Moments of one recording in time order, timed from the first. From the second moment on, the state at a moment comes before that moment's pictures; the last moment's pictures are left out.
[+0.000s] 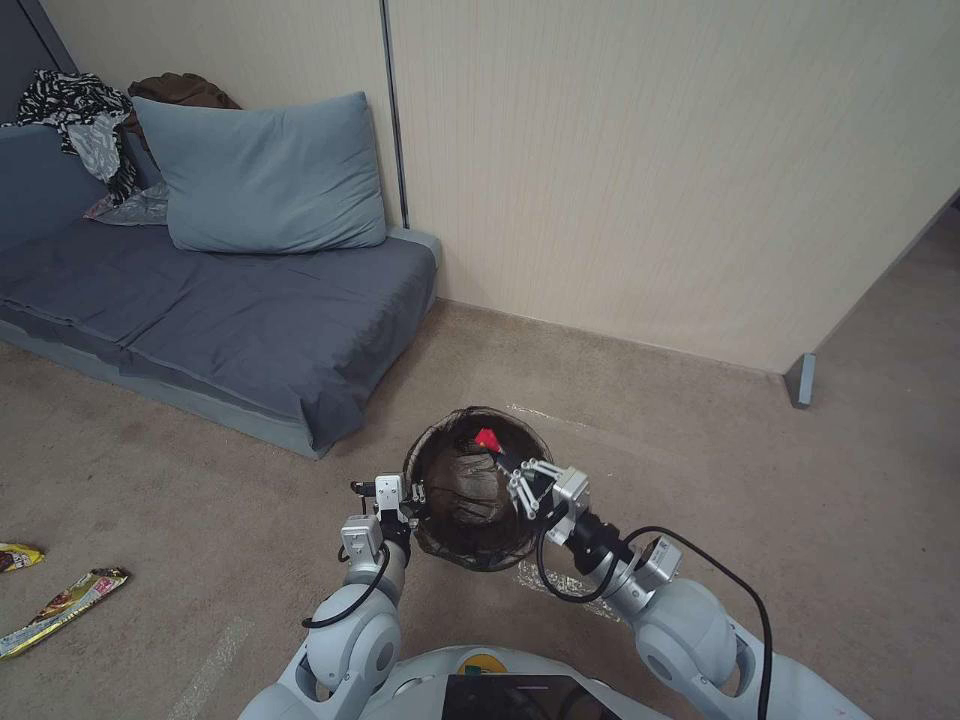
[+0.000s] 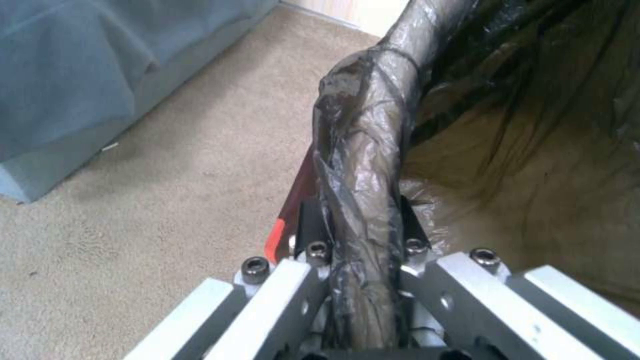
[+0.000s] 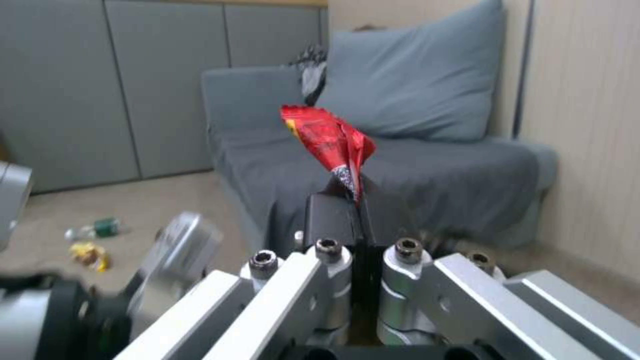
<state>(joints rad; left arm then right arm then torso) 1.51 -1.25 -0.13 -2.08 -0.48 0.26 -0.44 -1.44 0.84 0.04 2.11 0.44 0.32 -0.11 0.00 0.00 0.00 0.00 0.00</state>
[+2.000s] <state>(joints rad) 1.52 -1.25 -0.14 -2.09 -0.46 0.25 -0.44 -1.44 0.90 0.29 2.22 0.48 0.25 0.12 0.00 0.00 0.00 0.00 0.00</state>
